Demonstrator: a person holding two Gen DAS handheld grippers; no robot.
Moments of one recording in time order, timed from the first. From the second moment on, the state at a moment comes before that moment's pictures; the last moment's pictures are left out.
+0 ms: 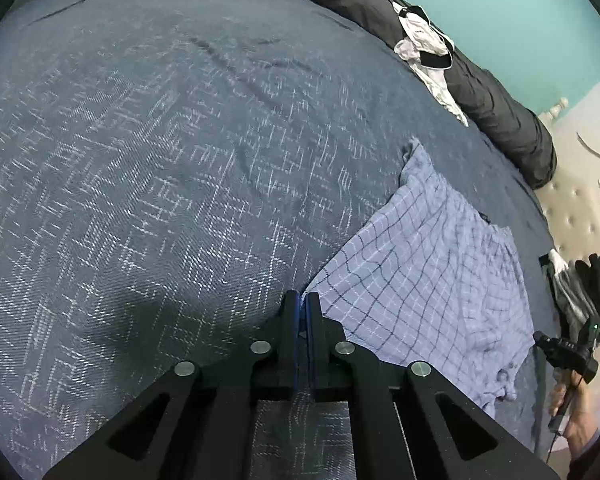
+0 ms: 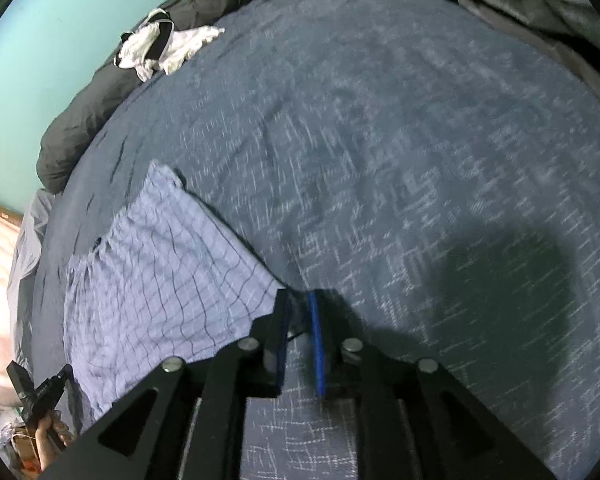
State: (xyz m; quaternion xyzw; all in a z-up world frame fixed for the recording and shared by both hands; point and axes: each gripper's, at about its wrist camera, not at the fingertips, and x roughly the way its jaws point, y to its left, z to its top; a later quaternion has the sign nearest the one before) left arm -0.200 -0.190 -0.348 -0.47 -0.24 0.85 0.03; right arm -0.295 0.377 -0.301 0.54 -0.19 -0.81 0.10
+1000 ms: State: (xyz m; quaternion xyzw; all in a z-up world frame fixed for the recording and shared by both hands) left arm -0.204 -0.160 -0.335 -0.47 -0.21 0.86 0.05; right arm -0.287 0.297 -0.304 0.57 0.00 -0.80 0.20
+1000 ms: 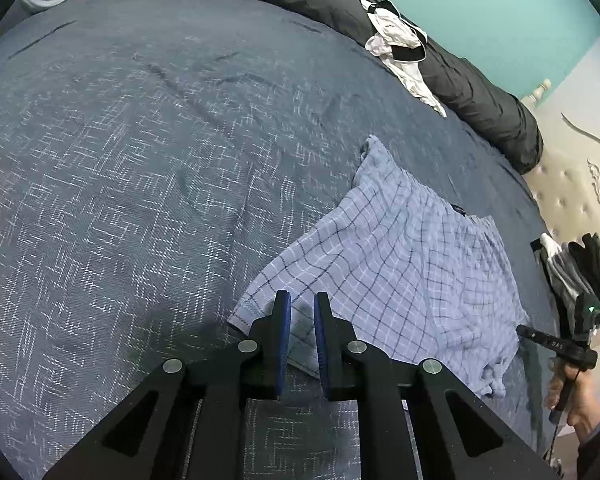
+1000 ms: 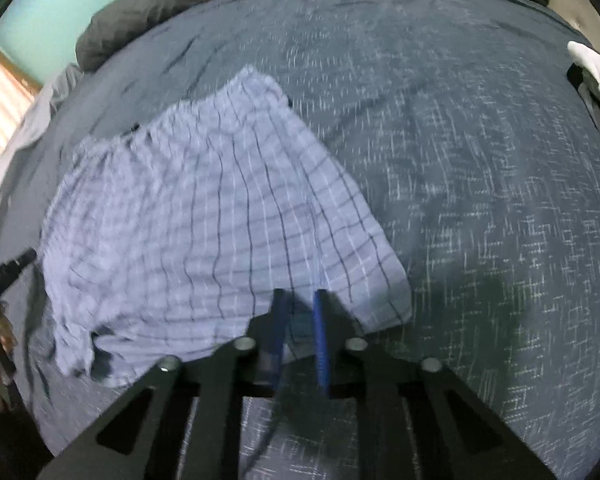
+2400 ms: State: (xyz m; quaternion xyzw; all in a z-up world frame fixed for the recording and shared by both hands) left arm -0.203 -0.170 -0.338 -0.47 -0.23 0.85 0.06; right arm -0.266 0.299 -0.297 0.53 0.08 -0.83 0.14
